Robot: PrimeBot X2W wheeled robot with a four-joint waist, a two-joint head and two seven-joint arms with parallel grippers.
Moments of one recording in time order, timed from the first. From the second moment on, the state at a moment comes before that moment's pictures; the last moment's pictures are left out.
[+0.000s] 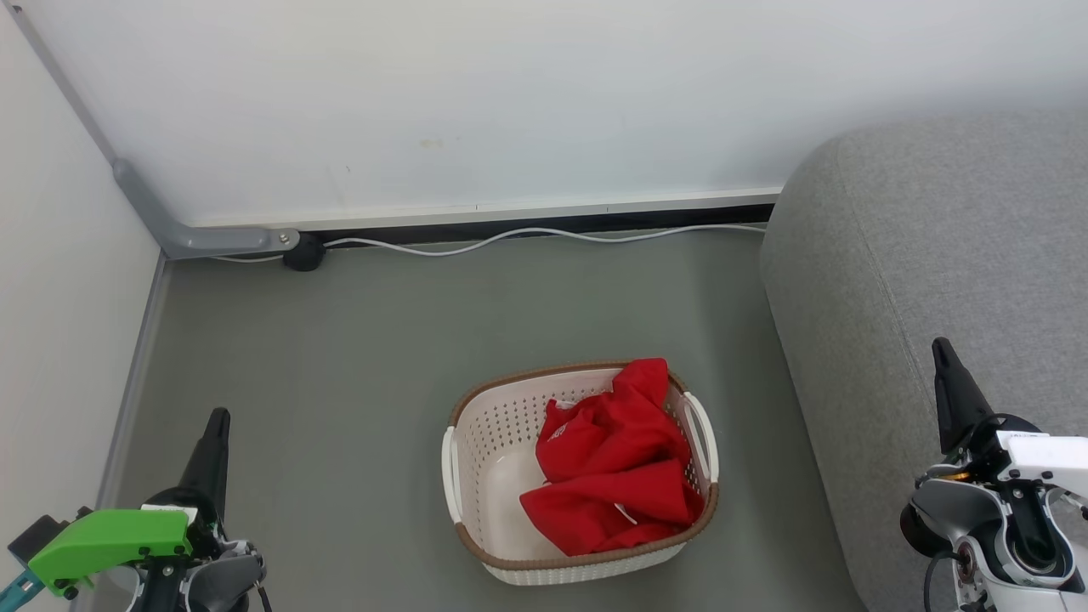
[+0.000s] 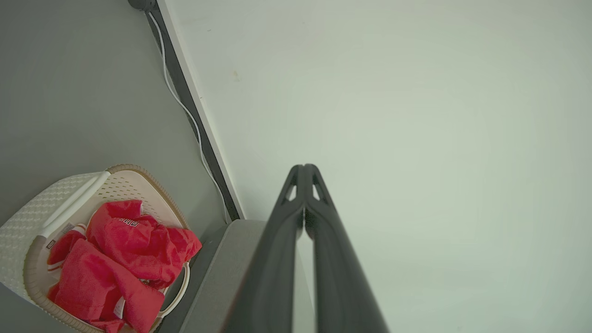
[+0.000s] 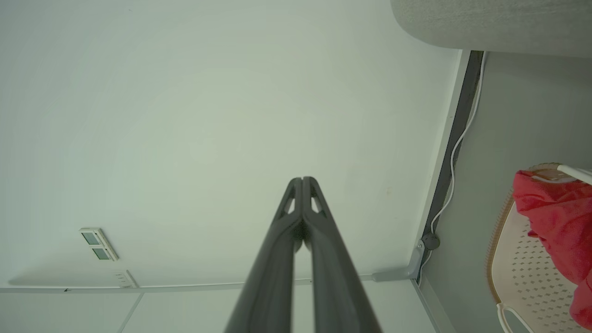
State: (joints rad) left arm -0.06 0.04 0.08 0.27 -1.61 -0.12 0.11; right arm -0.06 -0.04 -0.13 0.28 1.63 0.12 0.10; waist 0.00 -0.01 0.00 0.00
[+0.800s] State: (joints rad) left arm -0.01 0.01 0.07 0.33 -1.61 -0.12 0.10; right arm 0.01 -0.01 -0.12 0.34 1.63 0.12 0.10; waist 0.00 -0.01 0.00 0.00
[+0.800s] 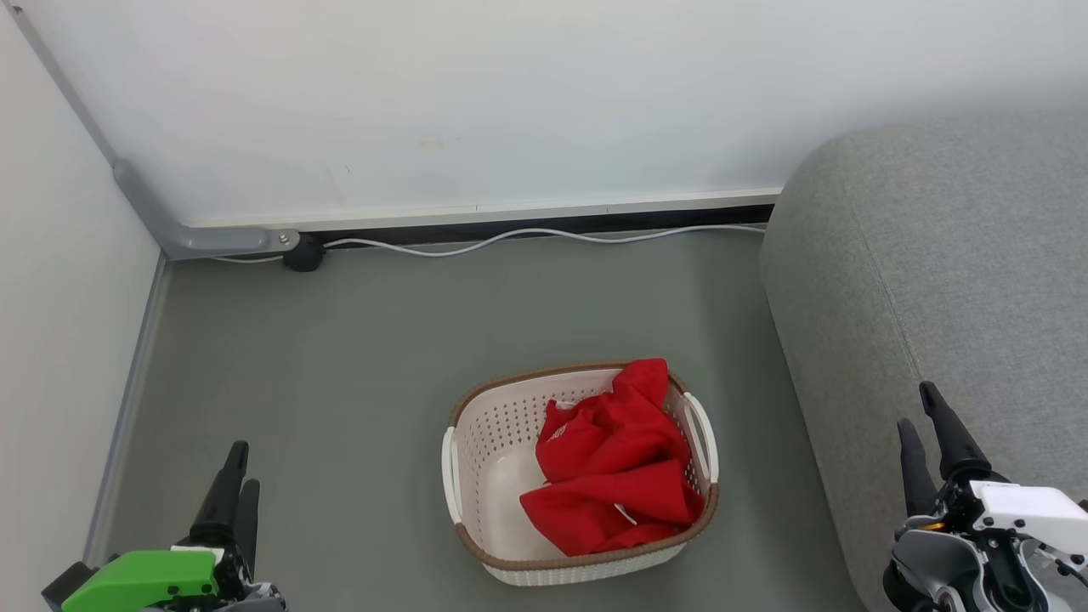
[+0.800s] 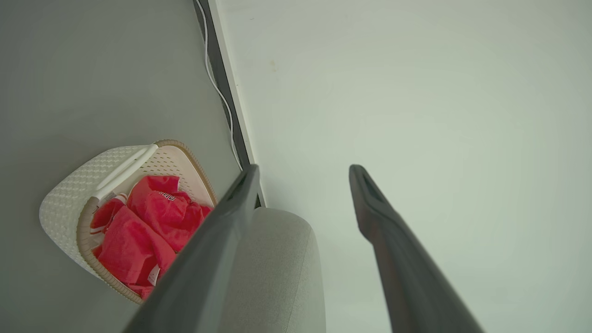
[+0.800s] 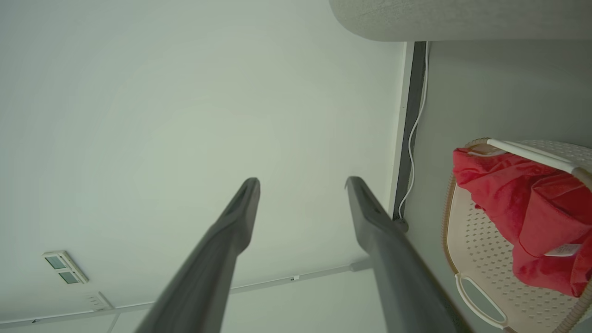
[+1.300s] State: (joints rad) left arm -0.01 0.01 0.04 0.28 -1.50 -0.12 0.05; right arm 0.01 -0.02 -0.06 0.32 1.53 0.11 0.04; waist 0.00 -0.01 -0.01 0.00
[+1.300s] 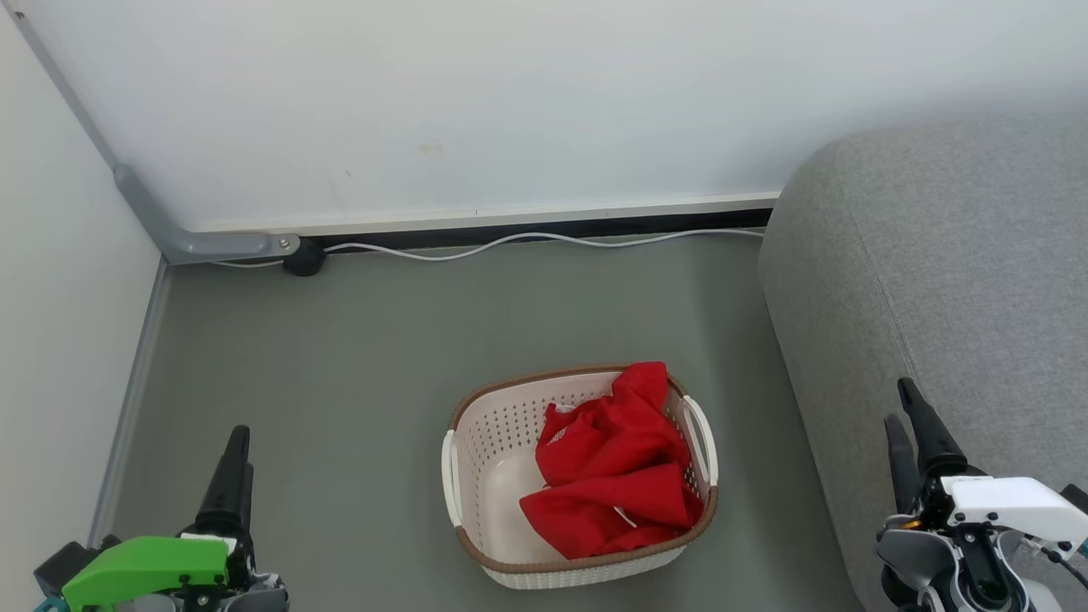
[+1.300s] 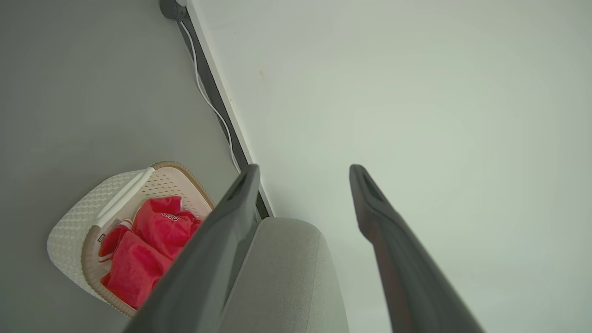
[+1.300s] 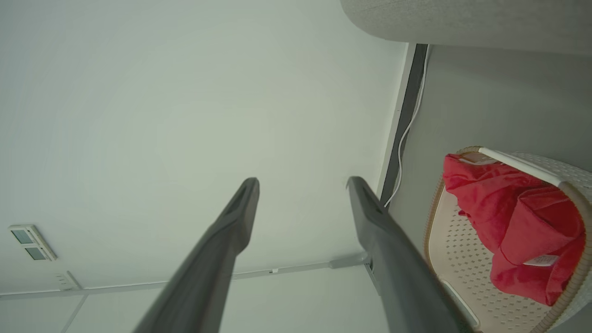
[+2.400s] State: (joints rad) left arm 0.03 0.07 -0.07 0.14 -0.89 -0.04 -0.06; right arm 0.00 -0.06 0.11 0.24 1.03 0.02 -0.07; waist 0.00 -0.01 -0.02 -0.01
